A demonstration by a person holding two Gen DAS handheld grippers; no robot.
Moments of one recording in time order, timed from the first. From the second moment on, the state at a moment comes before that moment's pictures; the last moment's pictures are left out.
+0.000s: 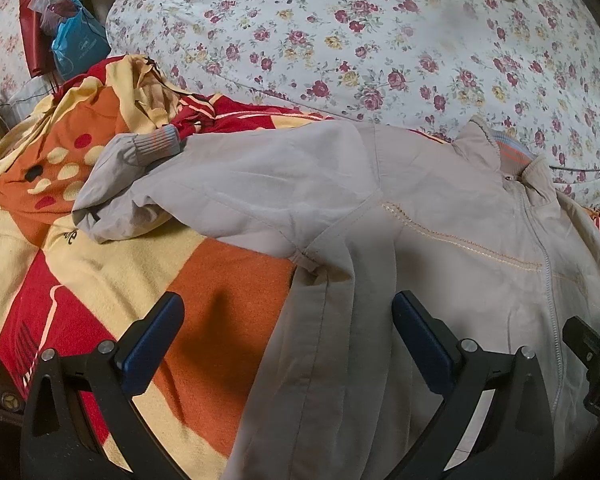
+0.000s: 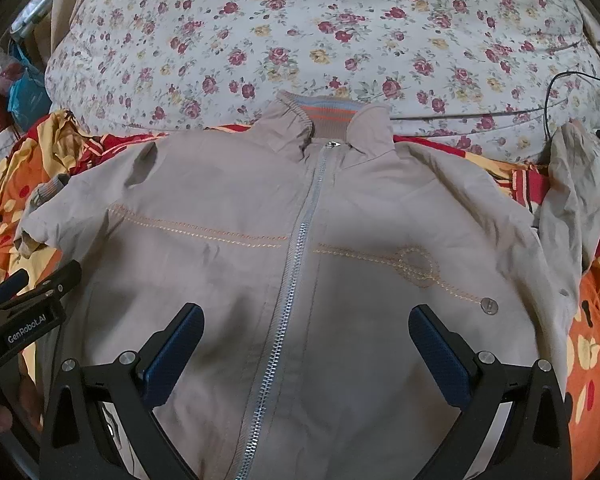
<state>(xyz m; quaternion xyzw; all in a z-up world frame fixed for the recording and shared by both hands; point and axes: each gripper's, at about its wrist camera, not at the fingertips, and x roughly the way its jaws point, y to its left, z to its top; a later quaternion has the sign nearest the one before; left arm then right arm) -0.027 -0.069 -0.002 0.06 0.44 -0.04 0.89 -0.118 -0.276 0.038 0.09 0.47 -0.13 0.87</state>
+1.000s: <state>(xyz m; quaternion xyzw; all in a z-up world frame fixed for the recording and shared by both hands) 0.129 0.069 -0.015 0.07 0.48 0.13 0.86 -0.115 -0.281 0.028 0.11 0.49 -0.12 0.86</state>
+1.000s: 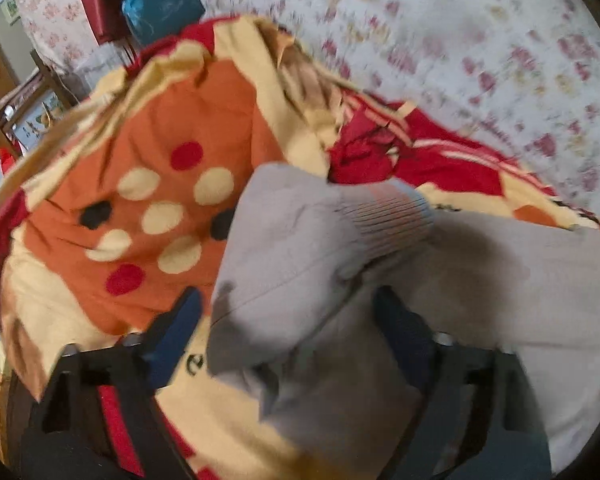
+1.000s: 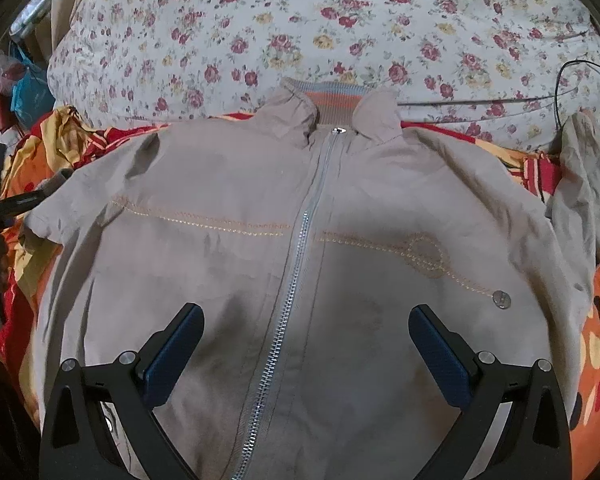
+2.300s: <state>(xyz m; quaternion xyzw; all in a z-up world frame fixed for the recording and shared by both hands) -0.061 -0.146 0.069 0.06 0.45 -0.30 0.84 -0.152 -0.392 0.051 0.26 0.43 -0.18 0.85</state>
